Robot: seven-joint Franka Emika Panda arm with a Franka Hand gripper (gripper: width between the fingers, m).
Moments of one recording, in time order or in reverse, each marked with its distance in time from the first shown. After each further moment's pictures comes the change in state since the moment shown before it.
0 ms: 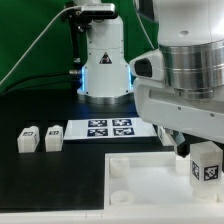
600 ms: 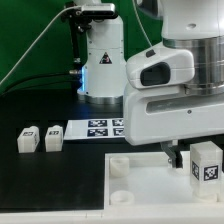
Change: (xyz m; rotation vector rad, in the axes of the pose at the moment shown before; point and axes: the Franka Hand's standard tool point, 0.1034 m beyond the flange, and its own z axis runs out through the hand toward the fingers) arm 0.005 -0.003 -0.005 -0.033 0.029 -0.821
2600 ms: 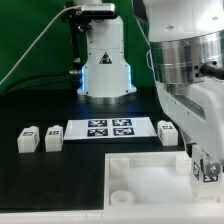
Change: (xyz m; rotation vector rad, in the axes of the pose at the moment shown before) arm -0.006 0.005 0.004 0.086 0.044 1.395
